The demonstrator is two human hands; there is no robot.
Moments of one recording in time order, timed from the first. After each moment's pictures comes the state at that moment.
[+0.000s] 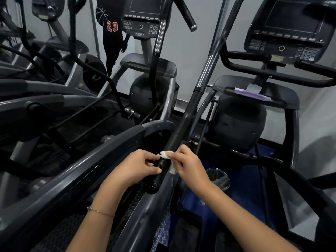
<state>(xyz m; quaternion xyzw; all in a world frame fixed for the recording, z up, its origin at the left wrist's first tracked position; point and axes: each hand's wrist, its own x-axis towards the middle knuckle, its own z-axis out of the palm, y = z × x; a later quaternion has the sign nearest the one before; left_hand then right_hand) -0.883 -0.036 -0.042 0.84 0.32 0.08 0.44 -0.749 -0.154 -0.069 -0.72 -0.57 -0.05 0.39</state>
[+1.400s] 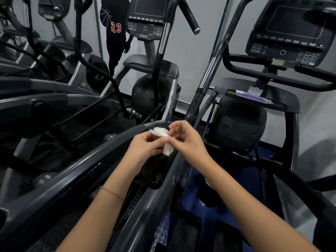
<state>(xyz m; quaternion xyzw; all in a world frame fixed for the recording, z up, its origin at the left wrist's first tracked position) -0.869 -0.046 -0.022 0.59 0.24 0.29 0.72 -0.749 -0.130 -0.016 -0.63 -0.51 0.15 0.57</state>
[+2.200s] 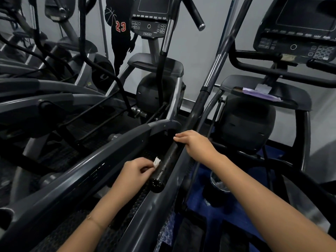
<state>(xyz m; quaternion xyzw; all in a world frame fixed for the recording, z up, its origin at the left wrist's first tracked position) -0.901 -0.043 -0.080 0.84 0.27 0.29 0.38 -0.691 -0.117 -0.038 -0.78 -0.61 -0.02 0.12</state>
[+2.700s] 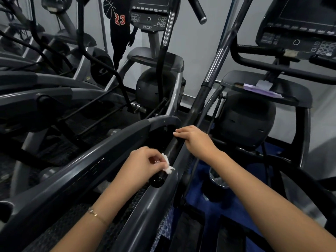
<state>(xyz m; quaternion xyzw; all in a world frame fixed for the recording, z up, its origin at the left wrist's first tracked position) -0.897 -0.065 -0.038 0.84 0.31 0.23 0.40 -0.695 -0.118 -0.039 -0.78 -0.61 -0.04 0.13</state>
